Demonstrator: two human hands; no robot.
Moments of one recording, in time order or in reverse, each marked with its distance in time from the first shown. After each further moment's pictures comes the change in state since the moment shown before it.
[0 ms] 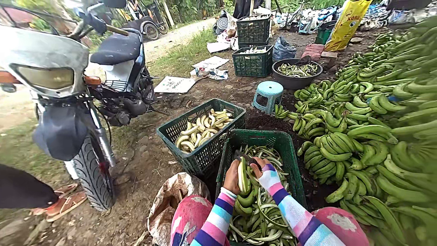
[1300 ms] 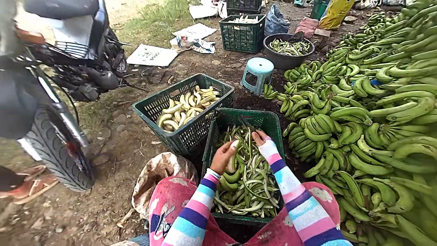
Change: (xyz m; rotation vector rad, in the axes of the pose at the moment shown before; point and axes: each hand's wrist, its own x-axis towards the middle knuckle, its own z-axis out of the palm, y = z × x) left_hand 0.012 -0.013 -0.026 0.534 -0.343 0.199; right_hand 0.026 0.035 -0.033 0.215 0.101 0.093
